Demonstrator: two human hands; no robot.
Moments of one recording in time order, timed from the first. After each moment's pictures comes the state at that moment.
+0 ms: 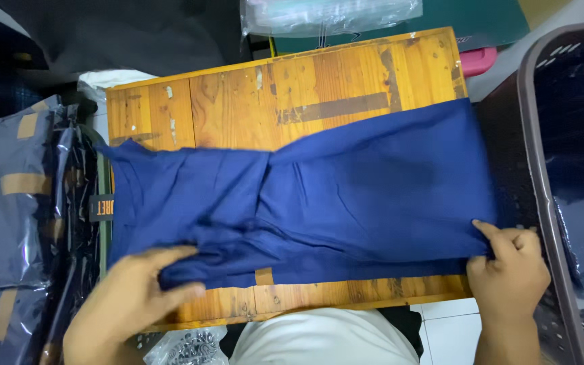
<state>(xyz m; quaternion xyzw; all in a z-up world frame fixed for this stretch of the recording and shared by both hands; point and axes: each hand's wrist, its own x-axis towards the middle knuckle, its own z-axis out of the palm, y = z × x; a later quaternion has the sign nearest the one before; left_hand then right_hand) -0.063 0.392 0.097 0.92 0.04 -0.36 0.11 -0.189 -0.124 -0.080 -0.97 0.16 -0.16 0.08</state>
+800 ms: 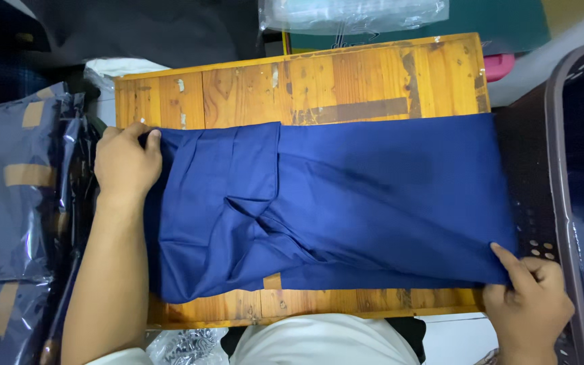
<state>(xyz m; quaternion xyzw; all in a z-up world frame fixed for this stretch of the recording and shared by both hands) 0.092 0.453 -0.019 0.99 0.10 0.01 0.09 -0.217 -0.137 -0.091 -0.97 0.16 -0.15 0.05</state>
